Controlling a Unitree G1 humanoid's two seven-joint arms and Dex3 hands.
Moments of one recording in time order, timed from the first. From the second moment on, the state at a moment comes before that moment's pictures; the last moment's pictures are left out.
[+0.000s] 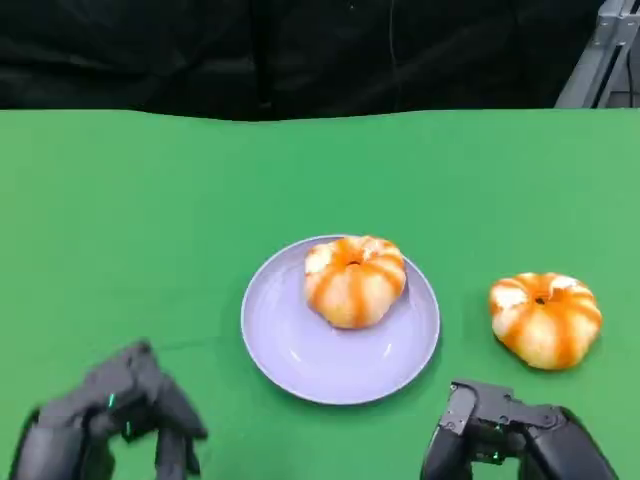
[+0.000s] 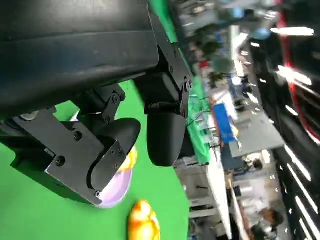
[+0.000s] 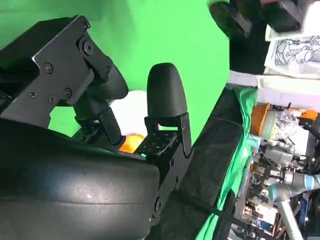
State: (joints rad) left arm 0.59 0.03 -0.02 -0.51 -0.08 -0.31 -0.10; right arm 0.46 -0.11 0.26 -0.48 -0.11 -0.16 0.13
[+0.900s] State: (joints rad) left arm 0.64 0.03 -0.06 -0.48 -0.08 -0.33 -0.11; right arm 0.48 -0.13 0.22 -0.47 -0.08 -0.20 0.16
